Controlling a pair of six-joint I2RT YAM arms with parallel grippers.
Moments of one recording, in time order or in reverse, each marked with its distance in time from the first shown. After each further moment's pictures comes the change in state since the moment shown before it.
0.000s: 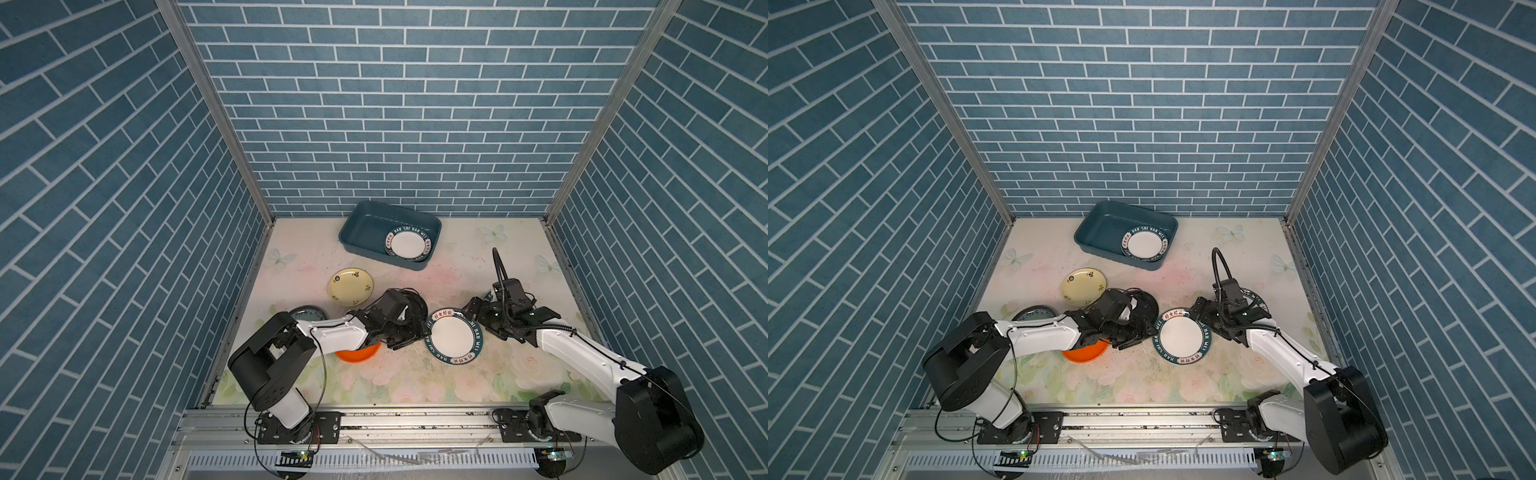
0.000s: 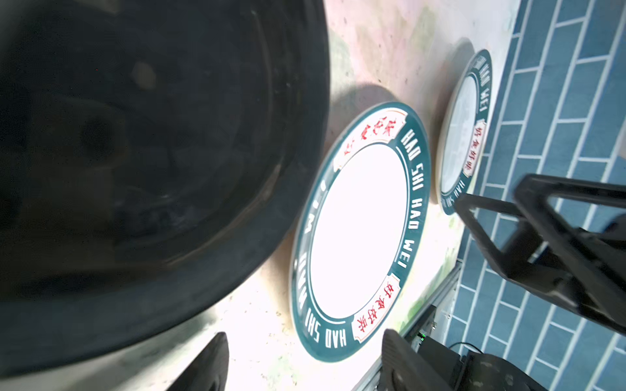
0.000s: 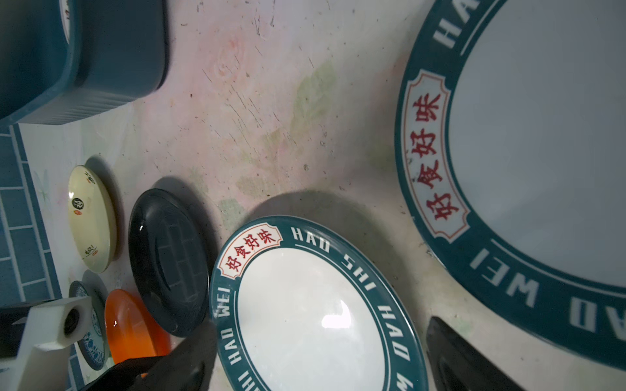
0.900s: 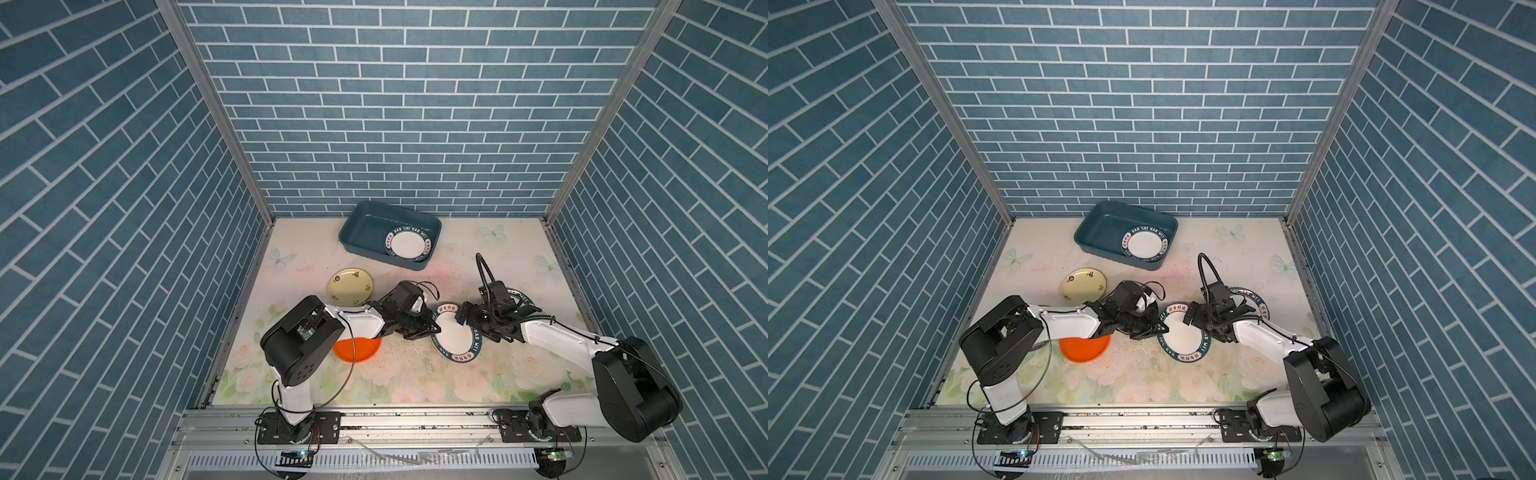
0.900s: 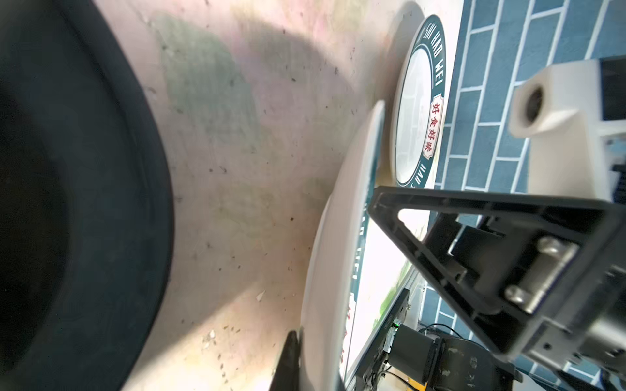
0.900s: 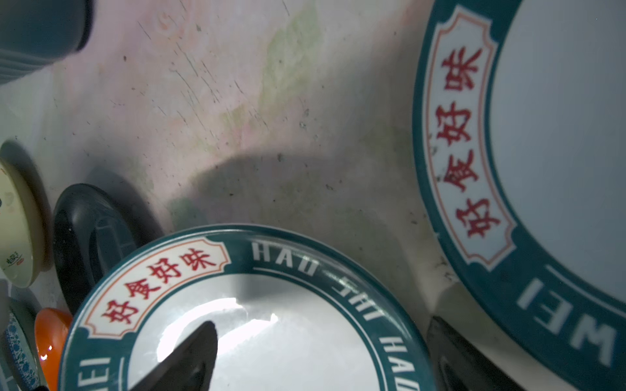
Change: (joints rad) left arm -0.003 0.188 0.172 0.074 0.131 0.059; right arm 0.055 0.121 0.017 0.051 0.049 0.007
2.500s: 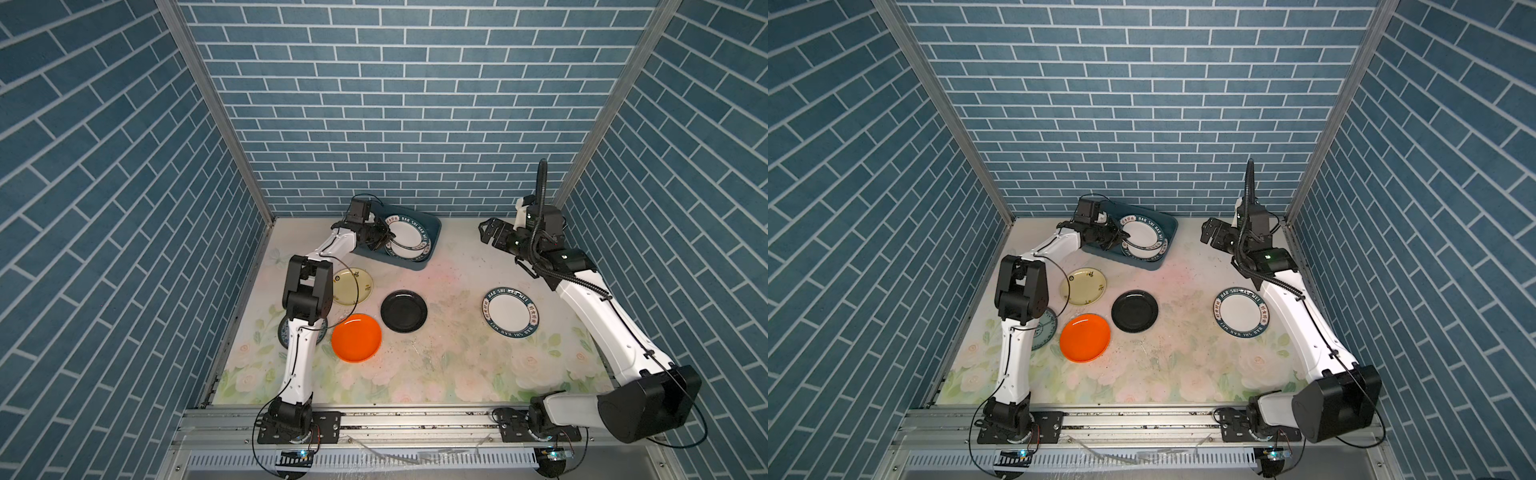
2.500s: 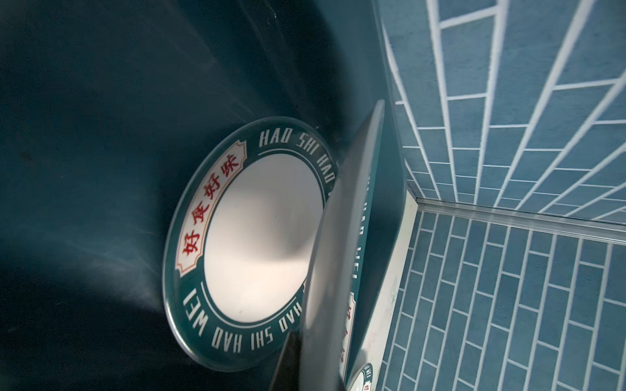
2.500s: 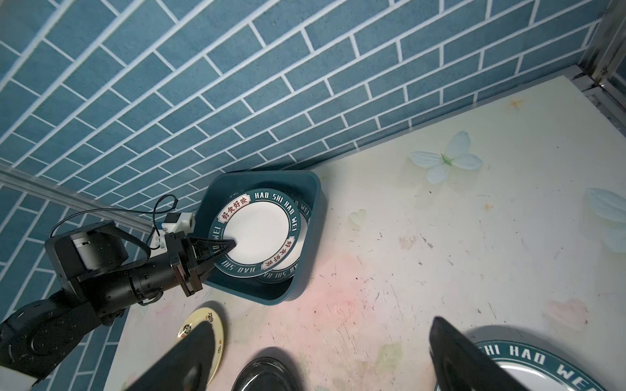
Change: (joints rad) left arm 0.546 0.560 1.081 -0.513 0.007 0.019; right arm -0.202 0.011 0.689 -0.161 0.070 -0.311
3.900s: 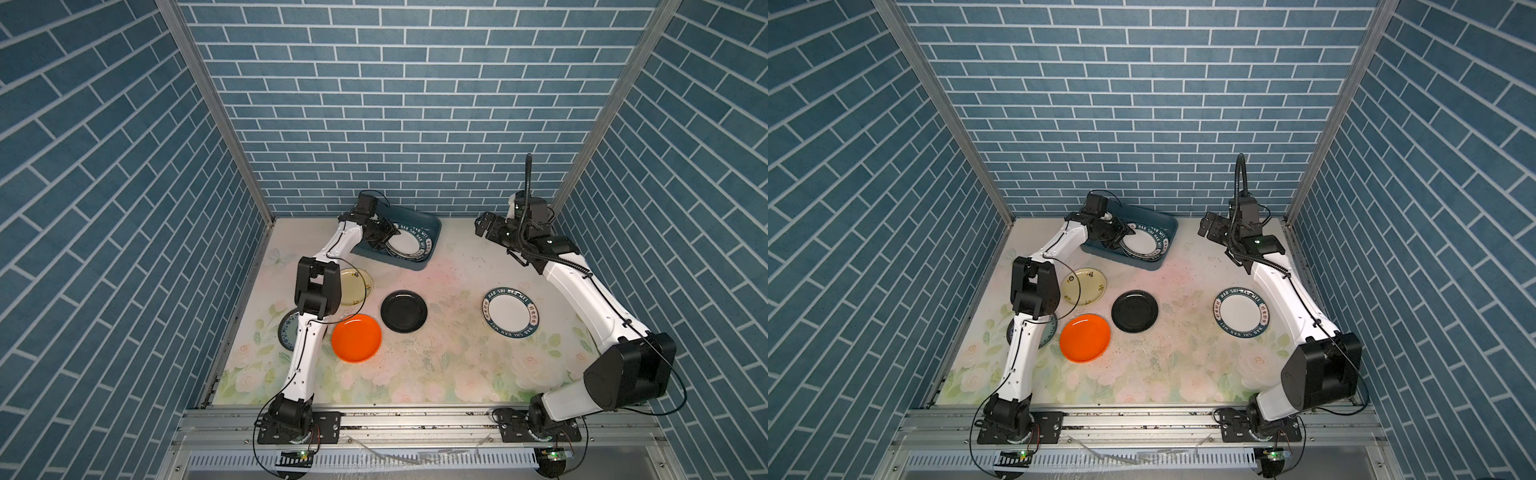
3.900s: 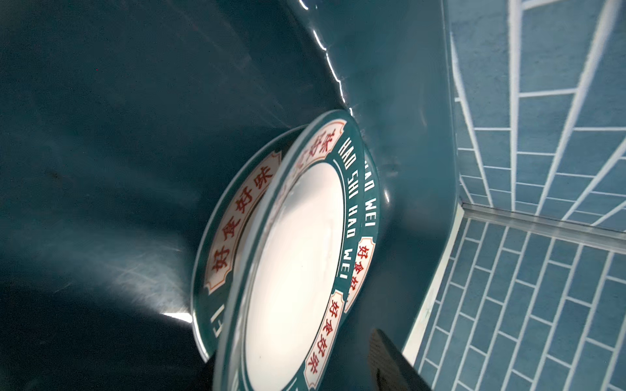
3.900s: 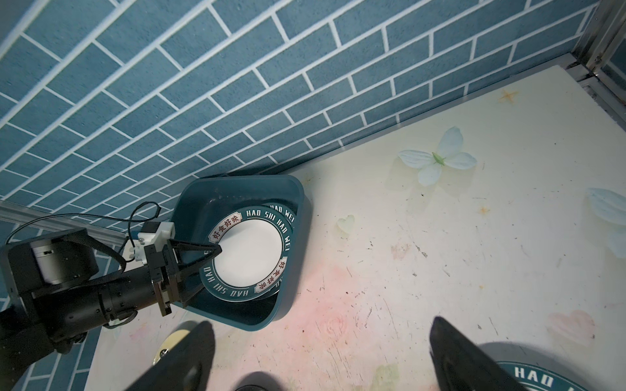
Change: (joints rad) left arm -0.018 0.138 0.328 -0.334 -0.099 0.069; right arm -0.013 0.142 0.092 0.000 0.026 0.001
